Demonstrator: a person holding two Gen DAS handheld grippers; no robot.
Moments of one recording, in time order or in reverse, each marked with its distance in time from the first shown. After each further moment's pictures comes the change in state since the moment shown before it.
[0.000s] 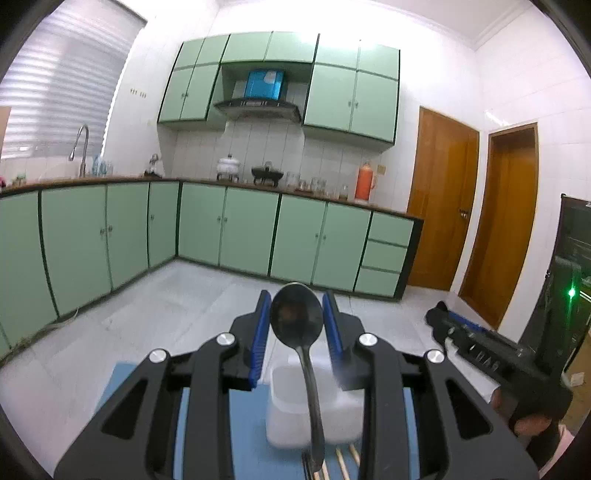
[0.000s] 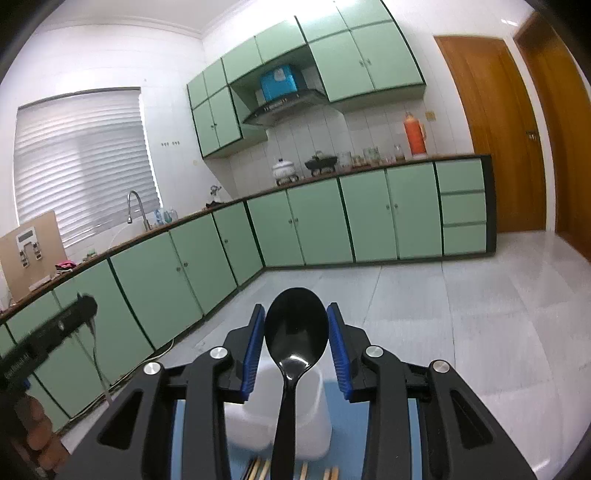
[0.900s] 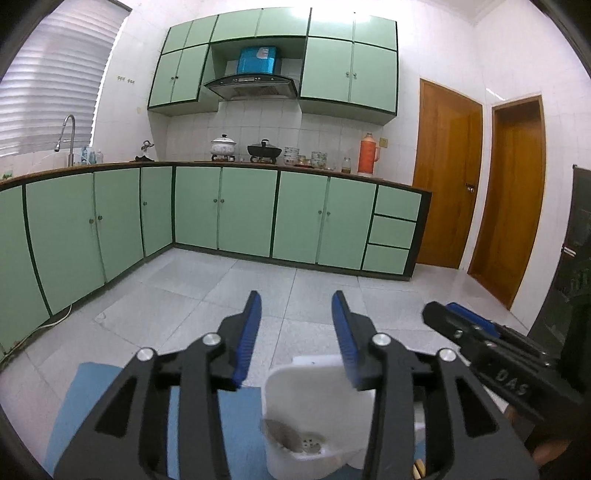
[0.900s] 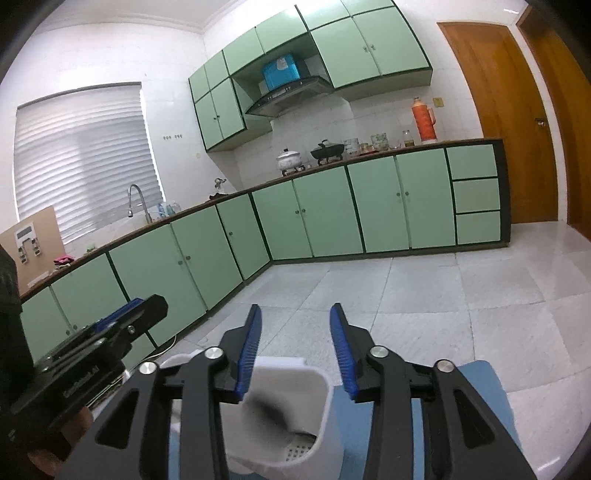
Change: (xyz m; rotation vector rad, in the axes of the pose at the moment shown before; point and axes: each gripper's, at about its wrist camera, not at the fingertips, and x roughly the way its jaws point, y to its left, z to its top) left arm 0.093 0.007 -0.062 0.031 0.078 0.013; right arm 0.067 -0.012 -0.038 0.021 0.022 0.040
